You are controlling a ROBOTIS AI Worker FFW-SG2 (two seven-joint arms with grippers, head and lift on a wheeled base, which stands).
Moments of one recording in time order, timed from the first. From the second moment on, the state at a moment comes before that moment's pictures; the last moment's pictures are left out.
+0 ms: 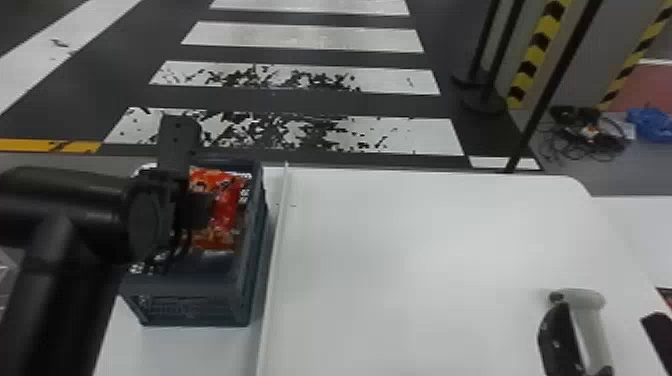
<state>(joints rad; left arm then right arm) -0.26 0.17 -0.10 -1.87 0.17 1.35 0.15 0.97 -0.14 -0.04 -2.17 -0.08 -0.49 -0.16</state>
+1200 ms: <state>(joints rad) -0.12 0.17 -0.06 -2.14 0.19 1.39 0.18 1.01 -0.14 -0.04 -2.18 -0.09 -0.56 -0.16</state>
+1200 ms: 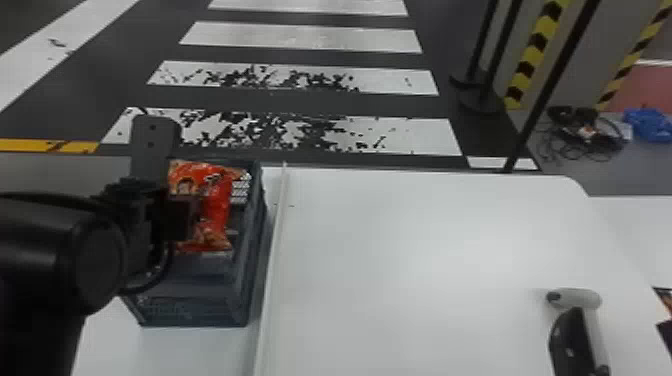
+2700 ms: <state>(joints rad) -0.18 0.06 -0.28 -2.17 0.33 1.40 0.05 1.00 -0.14 -0.03 -2.18 -0.08 -0.56 -0.16</state>
